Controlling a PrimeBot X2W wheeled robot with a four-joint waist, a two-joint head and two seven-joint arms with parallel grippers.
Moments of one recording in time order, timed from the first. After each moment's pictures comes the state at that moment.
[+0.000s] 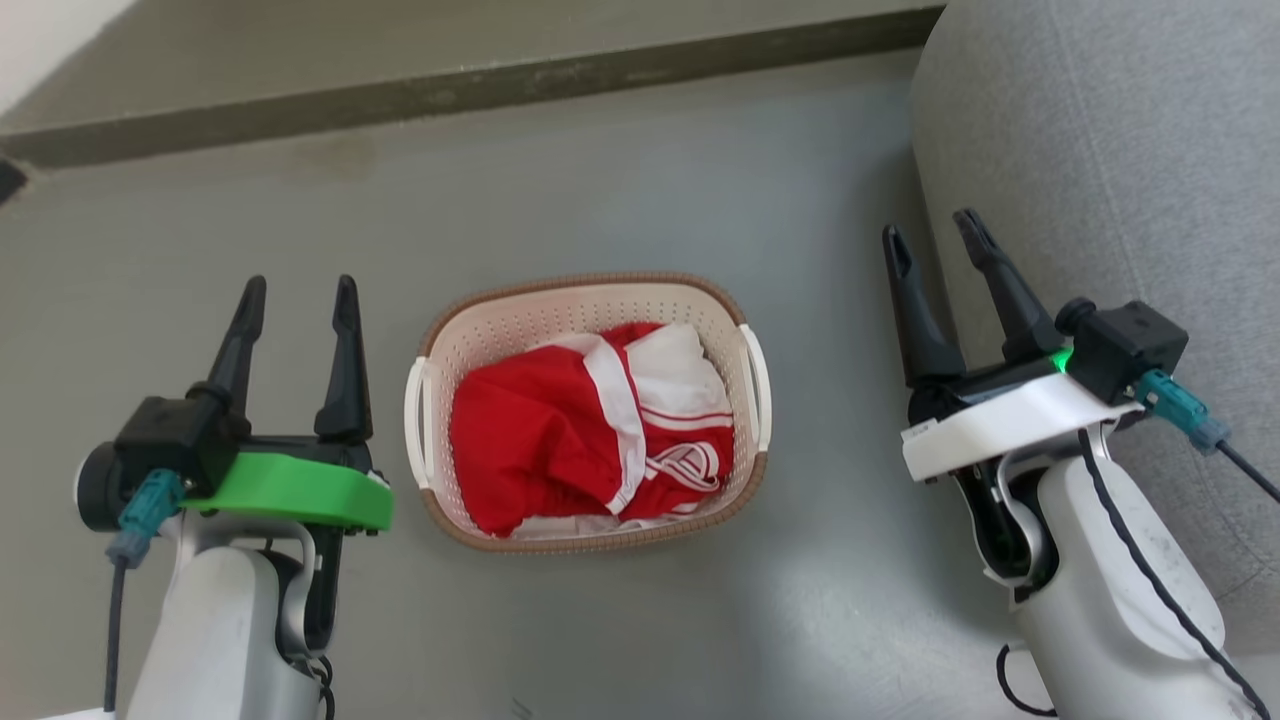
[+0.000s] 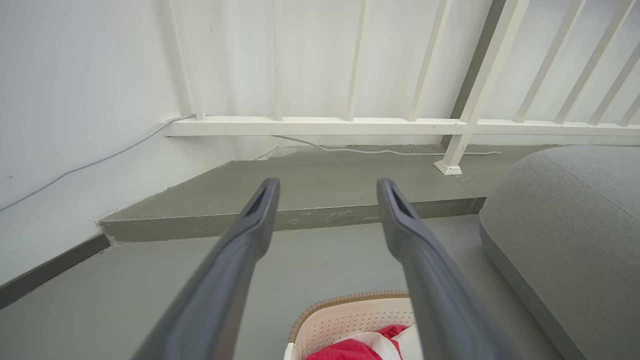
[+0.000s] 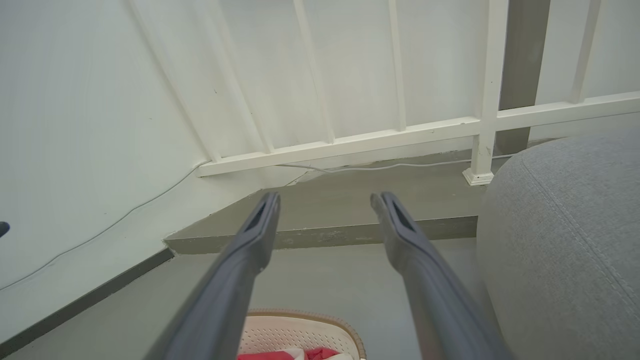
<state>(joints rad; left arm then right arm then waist) -0.25 0.05 -0.11 0.15 -0.27 -0.06 -0.25 -0.27 -0.07 0.24 0.17 0.29 0.07 -0.25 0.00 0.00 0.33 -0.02</state>
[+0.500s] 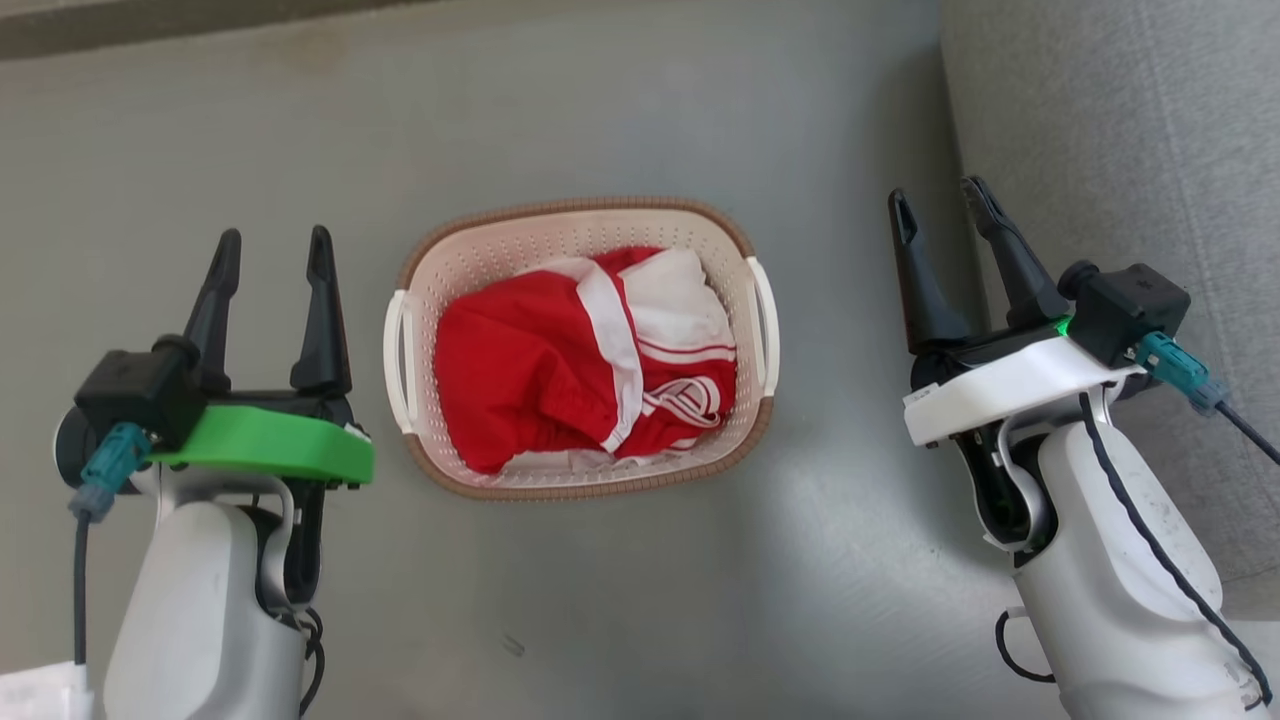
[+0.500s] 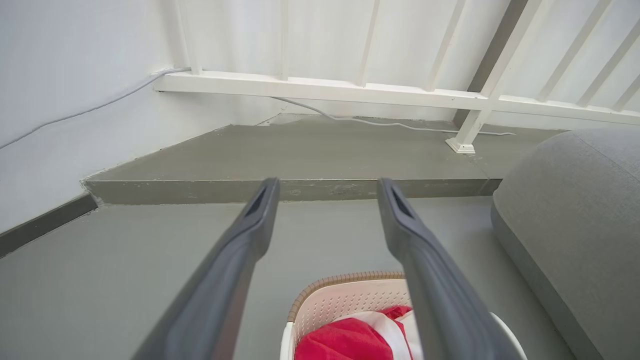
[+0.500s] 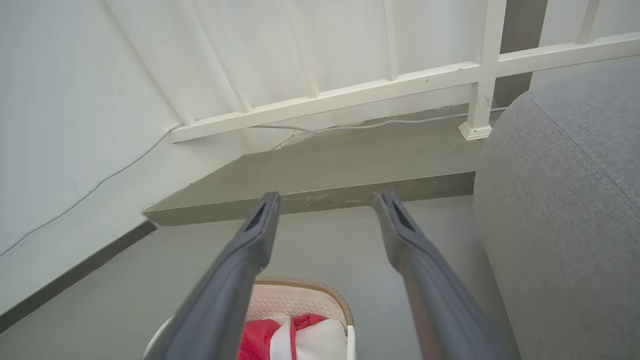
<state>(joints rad) -0.33 0.05 -0.09 0.20 -0.30 -0.09 -0.25 -0.35 -0.06 0.23 0.23 0.28 0.07 -0.25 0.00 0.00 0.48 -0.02</state>
